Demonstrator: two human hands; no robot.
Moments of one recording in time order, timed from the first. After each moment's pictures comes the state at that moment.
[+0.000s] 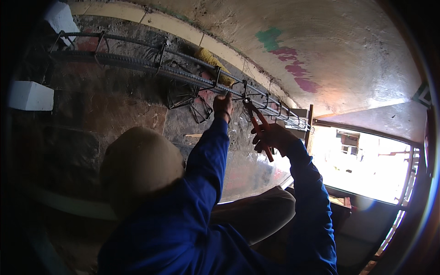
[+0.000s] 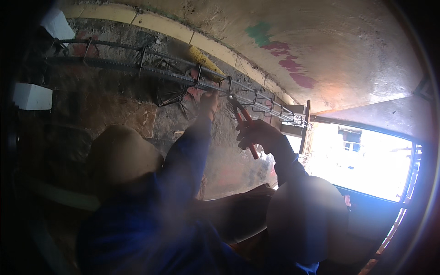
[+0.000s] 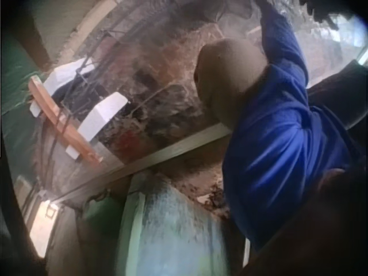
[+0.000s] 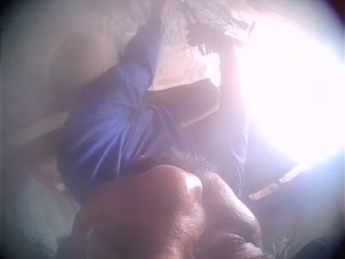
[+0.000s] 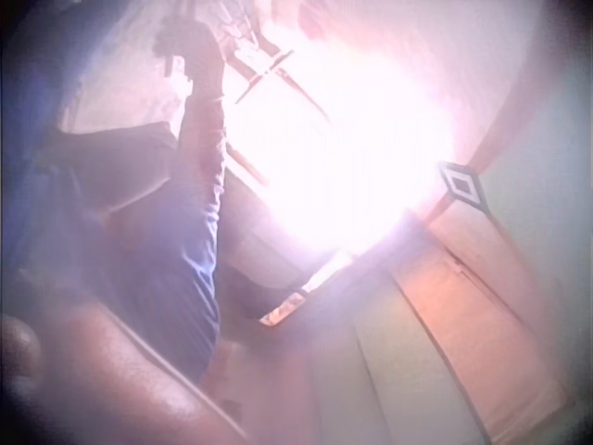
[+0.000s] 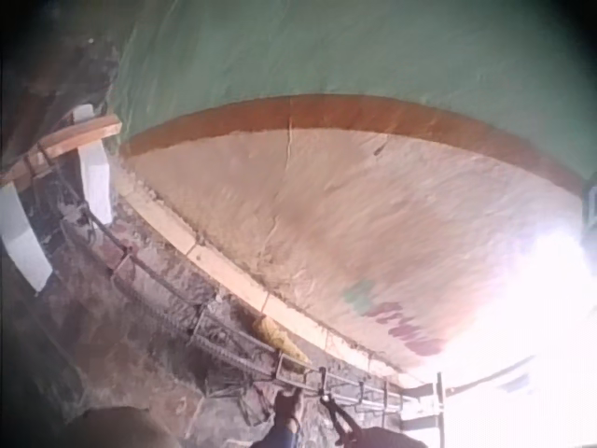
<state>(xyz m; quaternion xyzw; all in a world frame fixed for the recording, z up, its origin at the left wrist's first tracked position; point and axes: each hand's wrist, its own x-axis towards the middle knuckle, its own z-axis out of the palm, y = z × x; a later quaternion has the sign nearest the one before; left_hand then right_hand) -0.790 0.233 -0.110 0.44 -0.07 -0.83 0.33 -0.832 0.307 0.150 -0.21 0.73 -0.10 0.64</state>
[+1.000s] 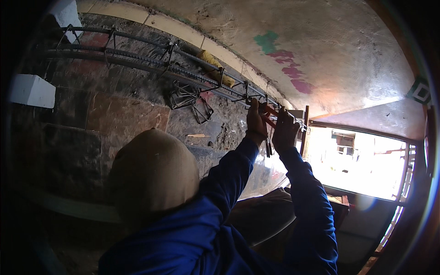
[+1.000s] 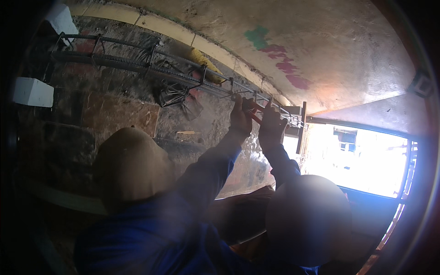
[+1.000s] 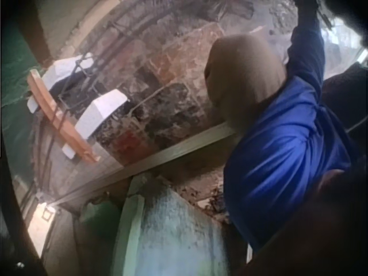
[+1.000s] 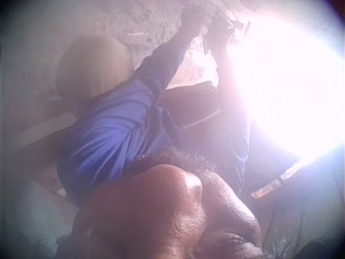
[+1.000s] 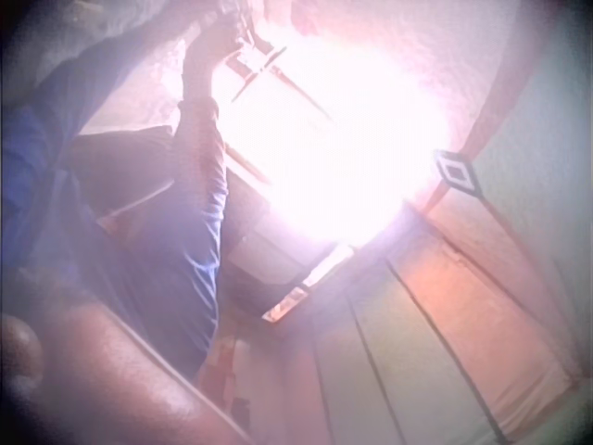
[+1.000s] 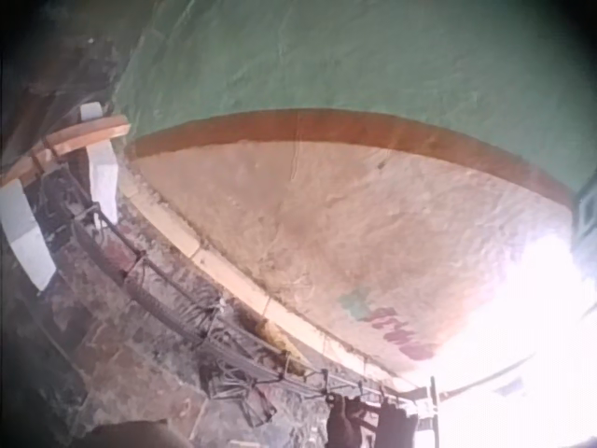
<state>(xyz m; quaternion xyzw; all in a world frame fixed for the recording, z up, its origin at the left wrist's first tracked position) -0.775 0.259 0.017 0.06 0.24 -0.84 0.47 -0.805 0.309 0.129 -0.62 0.63 0.36 -0.29</state>
